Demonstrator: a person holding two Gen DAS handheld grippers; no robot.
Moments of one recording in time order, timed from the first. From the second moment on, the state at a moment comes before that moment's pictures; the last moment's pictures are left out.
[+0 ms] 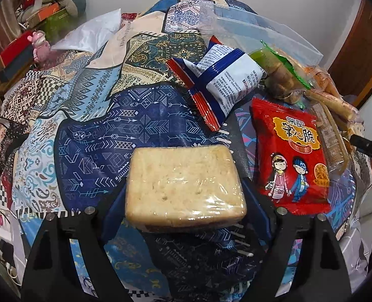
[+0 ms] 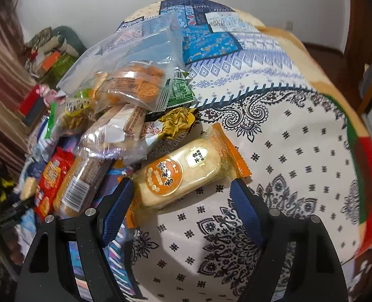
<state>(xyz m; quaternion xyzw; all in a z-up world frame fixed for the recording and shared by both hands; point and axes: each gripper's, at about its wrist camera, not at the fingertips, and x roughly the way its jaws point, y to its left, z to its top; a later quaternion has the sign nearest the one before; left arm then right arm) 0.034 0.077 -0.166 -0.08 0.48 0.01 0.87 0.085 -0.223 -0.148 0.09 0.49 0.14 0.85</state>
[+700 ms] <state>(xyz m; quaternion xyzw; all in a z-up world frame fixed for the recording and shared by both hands) 0.030 0.080 -0.149 -0.06 0.46 0.02 0.89 0.094 -0.229 -0.150 0.11 0.50 0.14 0.85</state>
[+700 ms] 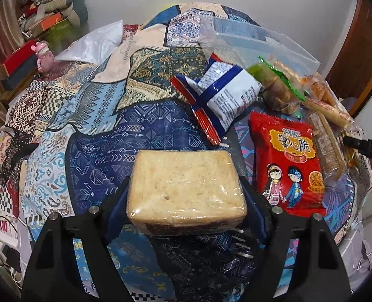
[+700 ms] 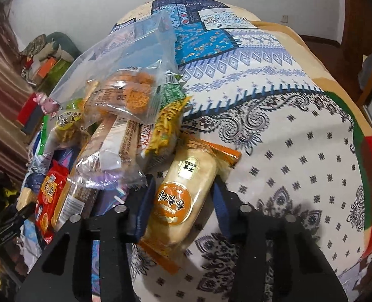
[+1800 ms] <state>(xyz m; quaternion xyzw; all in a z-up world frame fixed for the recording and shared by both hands) 0.132 0.012 -0.027 -0.02 0.37 -0.05 0.93 0.128 -0.188 -0.041 0.07 0.38 0.20 0.90</state>
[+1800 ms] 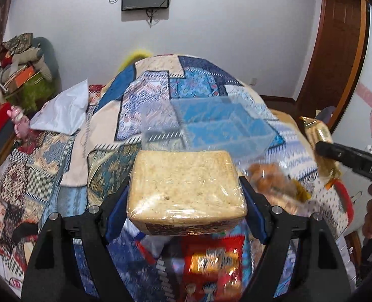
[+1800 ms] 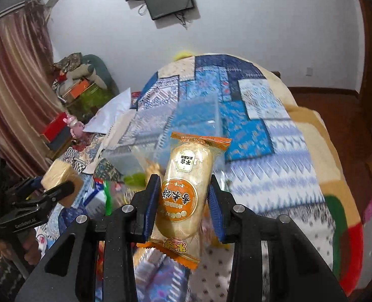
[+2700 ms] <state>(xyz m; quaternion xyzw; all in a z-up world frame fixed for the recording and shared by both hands) 0.296 0.028 -0.061 -0.06 0.43 -0.06 0.90 0.258 -0.129 -0.063 0.04 0.40 0.22 0.89</state>
